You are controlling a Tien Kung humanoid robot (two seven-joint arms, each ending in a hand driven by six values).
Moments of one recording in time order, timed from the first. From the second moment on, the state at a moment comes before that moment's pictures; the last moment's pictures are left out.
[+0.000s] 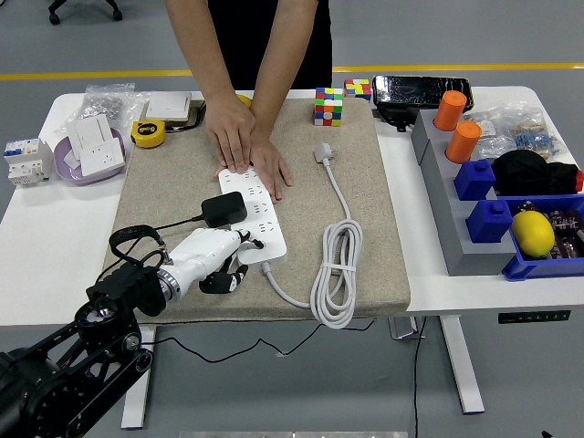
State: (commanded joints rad) left arm -0.25 0.20 -0.93 -1.39 2.24 -0.13 0.18; right arm 0.09 -0.15 1.43 0.18 -1.39 0.01 -0.09
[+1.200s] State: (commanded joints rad) left arm 0.04 0.08 -1.46 -1.61 1.58 0.09 -0.14; right arm 0.08 -0.15 1.43 0.18 -1.39 0.01 -0.09
